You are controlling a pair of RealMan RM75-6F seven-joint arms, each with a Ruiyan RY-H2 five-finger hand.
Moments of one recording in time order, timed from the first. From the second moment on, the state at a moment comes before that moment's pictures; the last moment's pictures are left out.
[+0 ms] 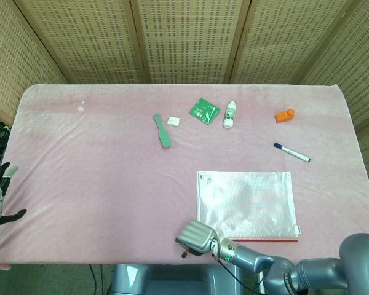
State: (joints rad) left arm -0.13 -1.08 -0.07 -1.65 1.36 1.38 0.11; right arm 0.82 -1.61 -0.04 -1.62 -1.48 0.68 -0.29
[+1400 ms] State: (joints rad) left arm -0.14 -1.07 -0.07 -1.64 1.33 1.34 0.08; right arm 1.00 -1.30 0.47 -1.87 -0.78 0.54 0.40
